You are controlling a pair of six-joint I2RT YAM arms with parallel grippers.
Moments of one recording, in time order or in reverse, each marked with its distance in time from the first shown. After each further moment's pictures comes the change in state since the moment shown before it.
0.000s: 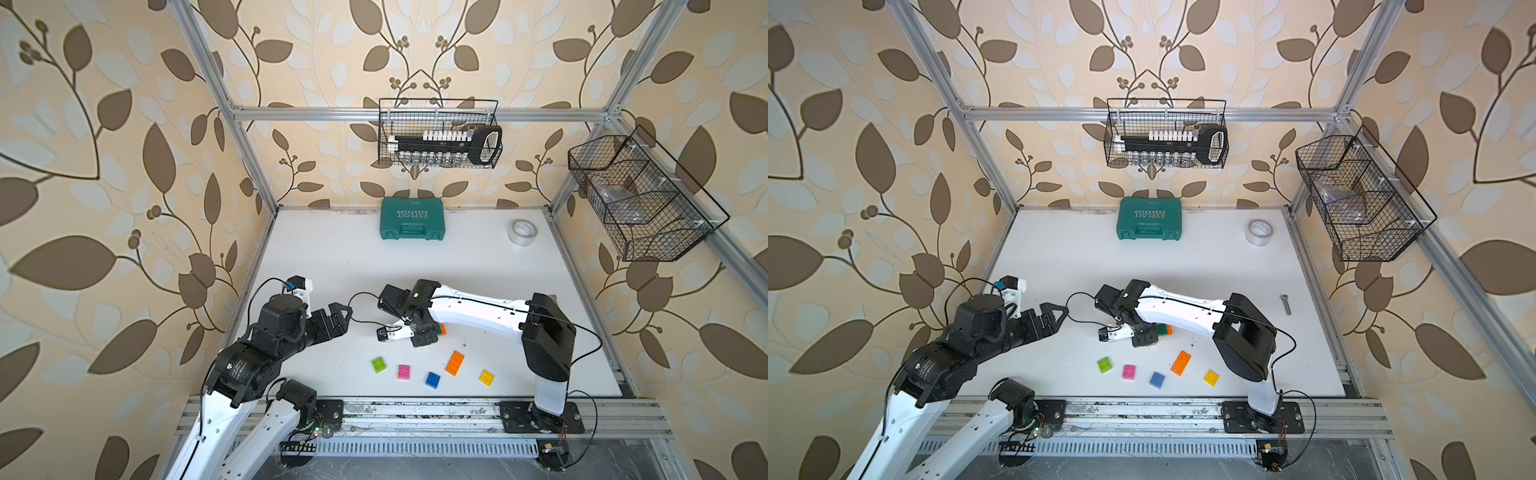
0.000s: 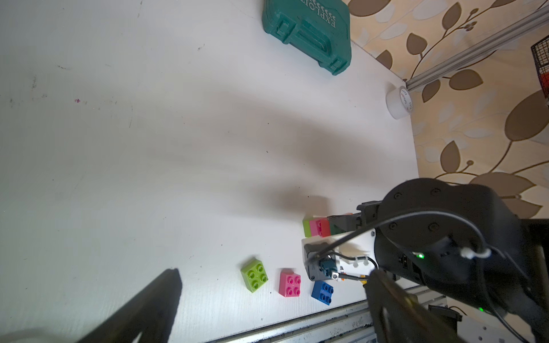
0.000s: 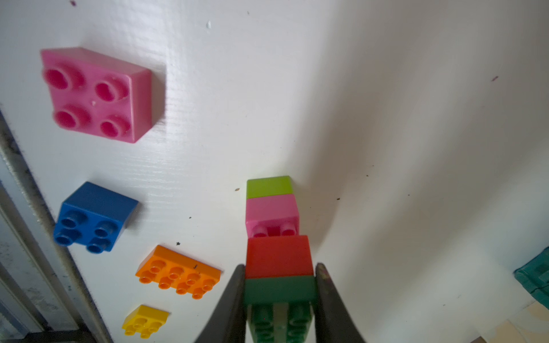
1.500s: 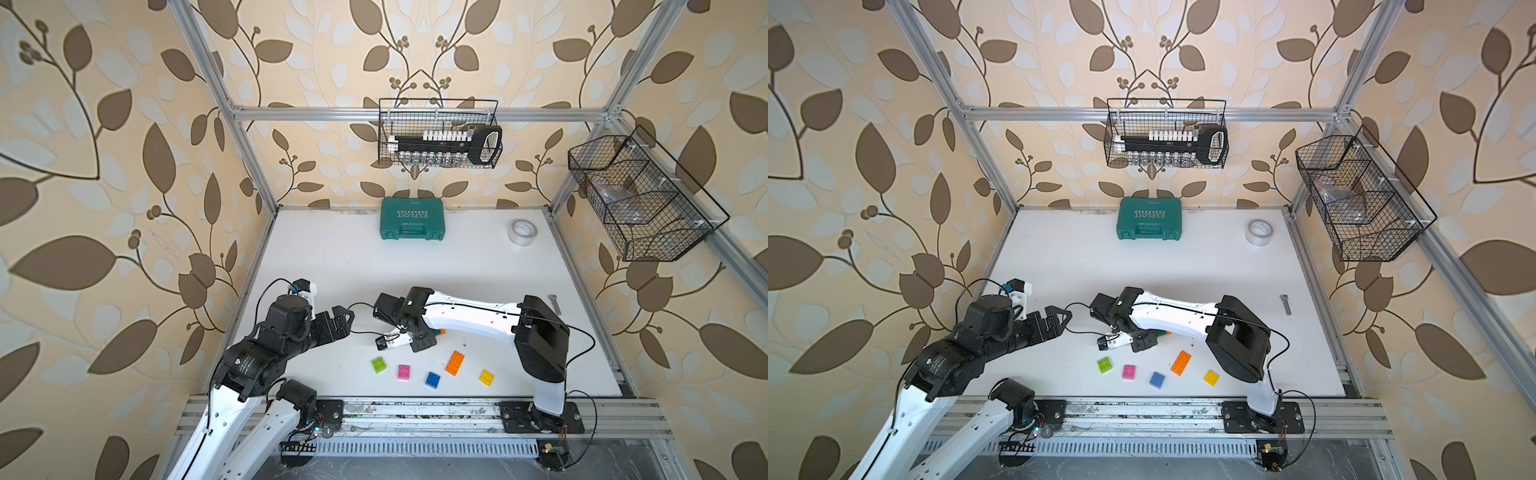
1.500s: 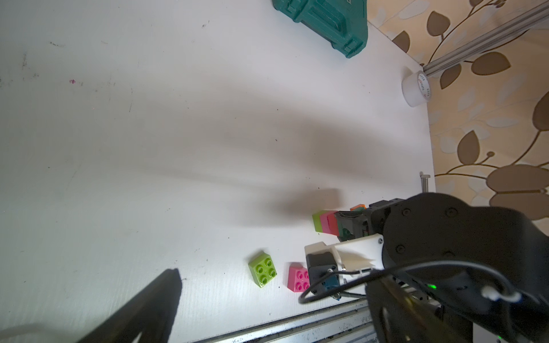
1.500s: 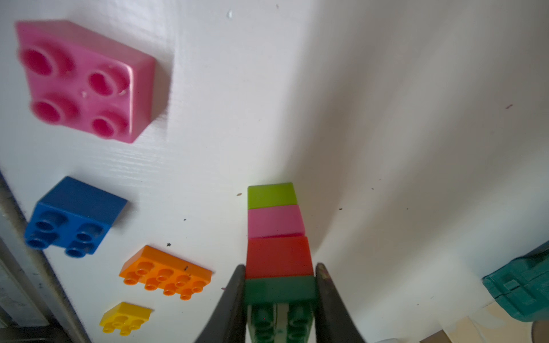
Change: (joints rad) left arm 0.000 0.007 -0.052 0.008 0.008 0.008; right arm 0.043 0.038 -0.005 0.006 0.061 -0.053
